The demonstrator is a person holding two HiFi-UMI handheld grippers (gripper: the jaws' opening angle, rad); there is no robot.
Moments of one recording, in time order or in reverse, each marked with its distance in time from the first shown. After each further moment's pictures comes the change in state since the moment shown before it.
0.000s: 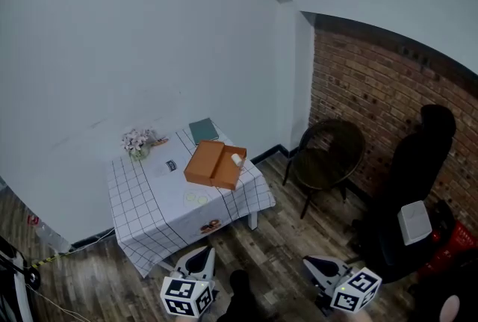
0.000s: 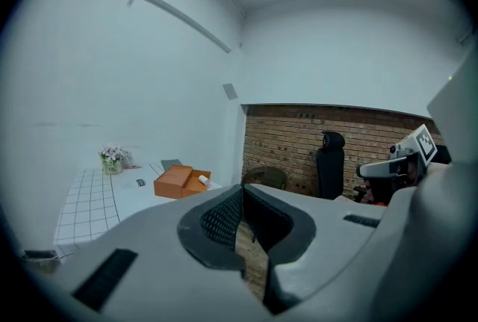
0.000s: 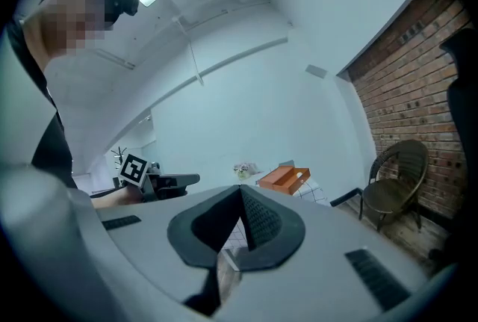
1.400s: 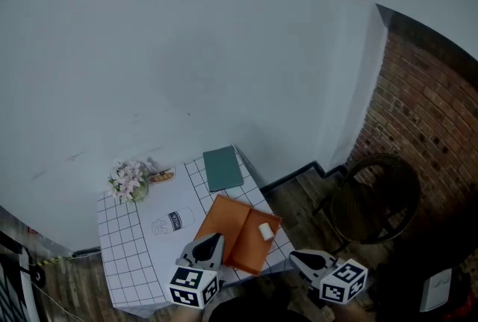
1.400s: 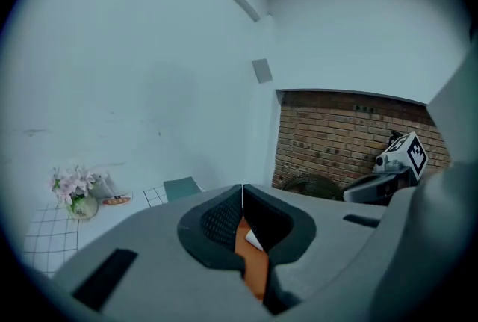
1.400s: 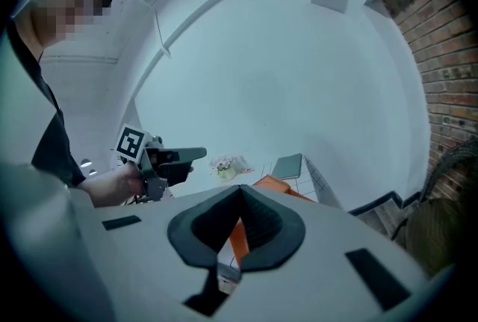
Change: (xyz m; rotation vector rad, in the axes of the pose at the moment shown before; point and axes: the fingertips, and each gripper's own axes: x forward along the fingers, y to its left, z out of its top) left arm 0.391 0.208 0.122 -0.012 0.057 0.106; right arm 0.398 -0.279 0.090 0.027 0.217 0.209
